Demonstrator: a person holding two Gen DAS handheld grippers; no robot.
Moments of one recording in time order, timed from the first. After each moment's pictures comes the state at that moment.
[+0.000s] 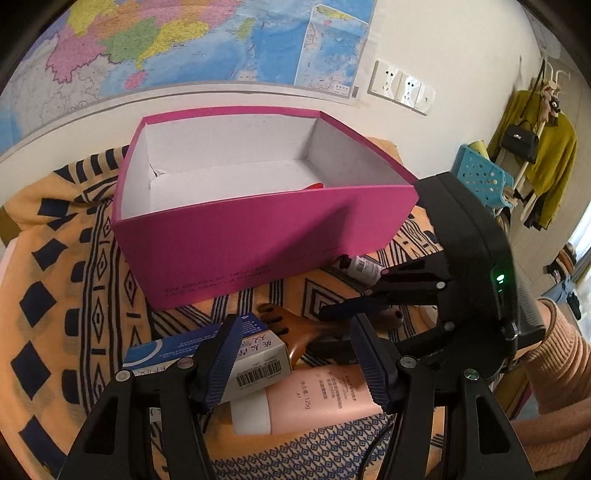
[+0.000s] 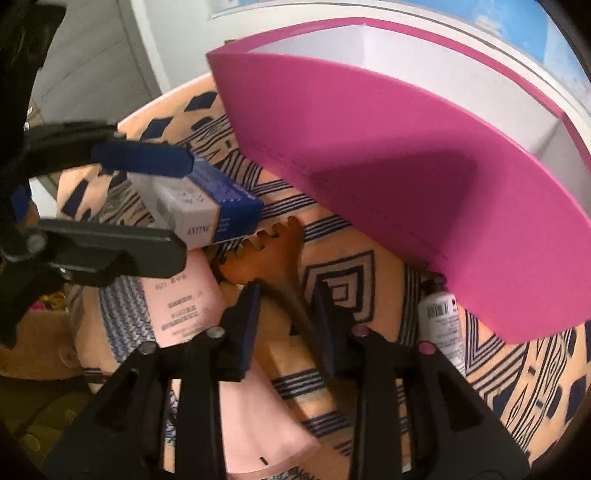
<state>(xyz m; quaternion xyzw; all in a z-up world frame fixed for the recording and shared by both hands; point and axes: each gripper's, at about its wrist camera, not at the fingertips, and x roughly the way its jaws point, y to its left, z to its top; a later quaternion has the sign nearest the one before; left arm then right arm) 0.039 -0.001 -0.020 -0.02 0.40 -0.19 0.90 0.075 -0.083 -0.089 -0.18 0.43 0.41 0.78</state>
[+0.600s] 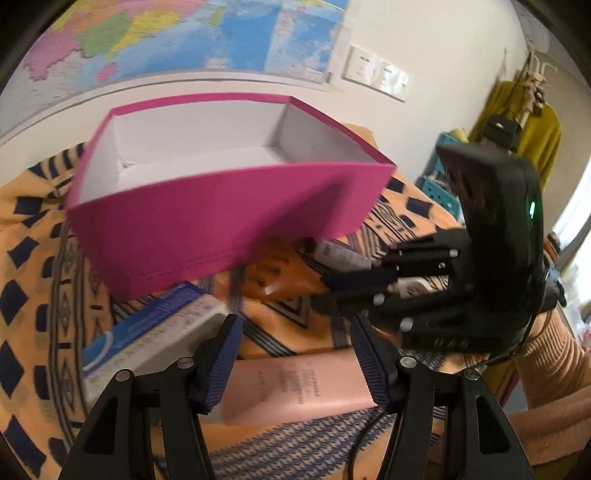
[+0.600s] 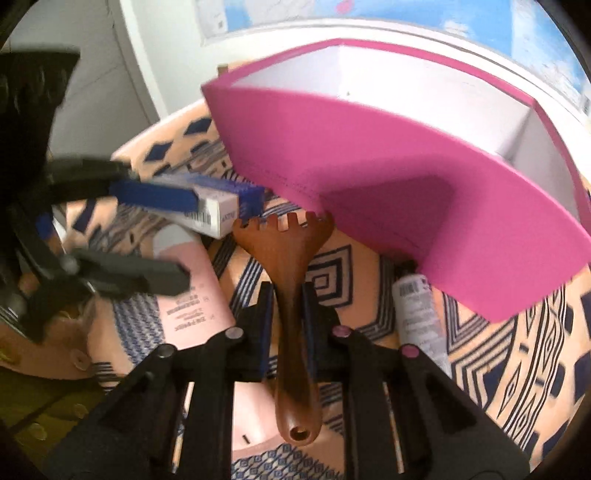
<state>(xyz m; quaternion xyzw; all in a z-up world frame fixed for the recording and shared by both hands) 0.036 -0.023 -0.032 -0.01 0.41 -0.24 0.88 0.062 -0.128 -0.070 -0.10 0.41 0.40 0.81</state>
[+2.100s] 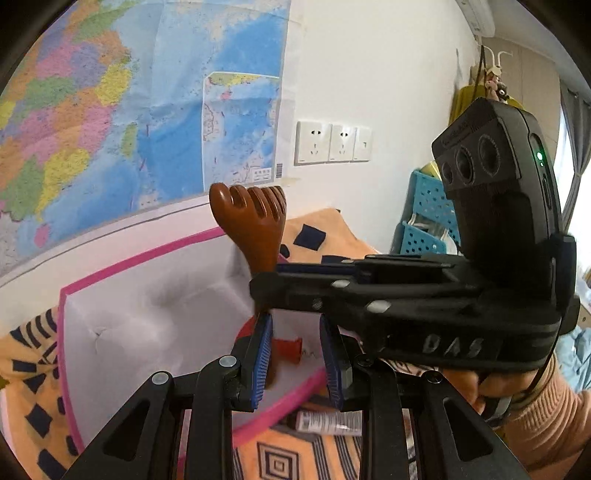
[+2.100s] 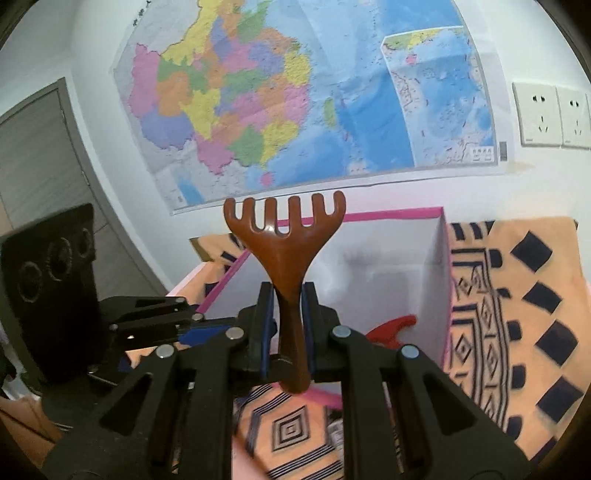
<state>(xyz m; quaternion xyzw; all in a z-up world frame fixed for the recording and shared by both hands) 0.121 -0.090 0.071 0.05 0.30 -0.28 0.91 0.130 -0.194 0.063 0.09 0.28 0.35 0.89</state>
